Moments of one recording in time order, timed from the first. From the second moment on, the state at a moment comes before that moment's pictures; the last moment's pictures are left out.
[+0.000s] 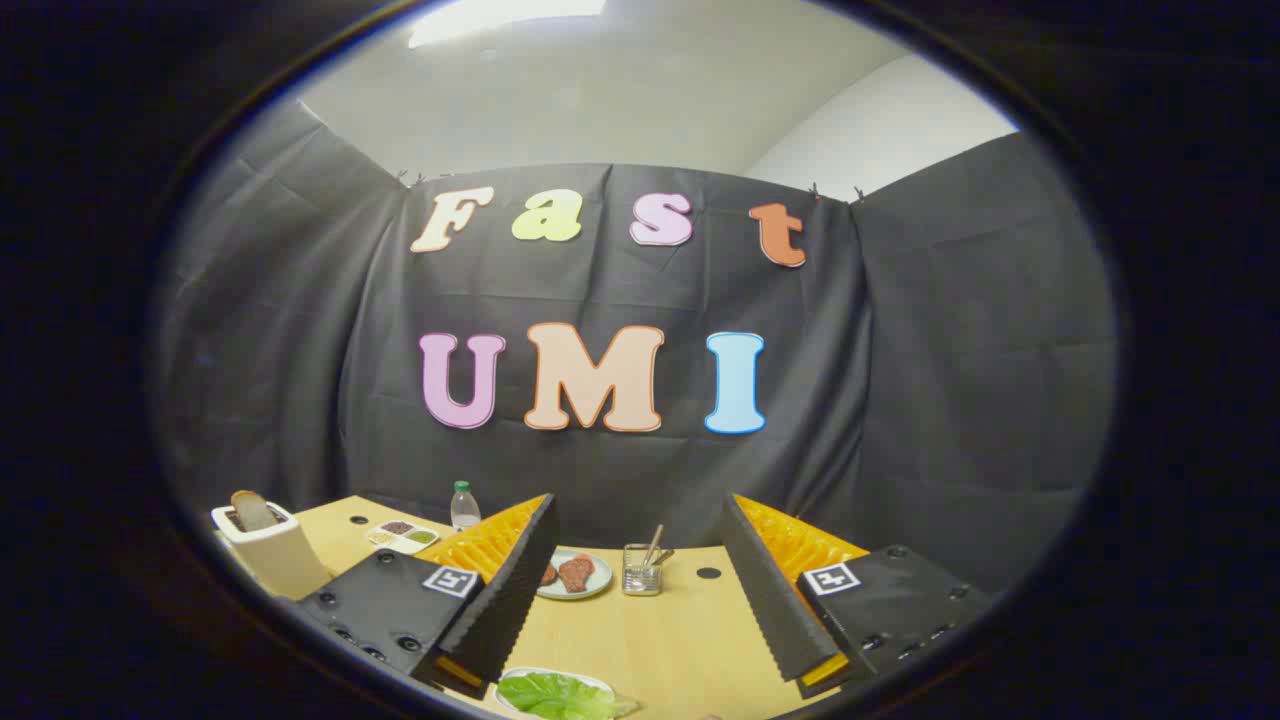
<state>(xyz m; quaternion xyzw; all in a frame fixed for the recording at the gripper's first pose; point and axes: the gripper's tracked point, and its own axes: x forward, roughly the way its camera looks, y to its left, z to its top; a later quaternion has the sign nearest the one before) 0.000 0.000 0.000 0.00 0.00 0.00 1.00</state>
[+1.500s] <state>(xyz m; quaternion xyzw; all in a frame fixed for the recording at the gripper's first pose) -0.008 -0.035 -0.176 0.03 0.27 0.10 0.96</state>
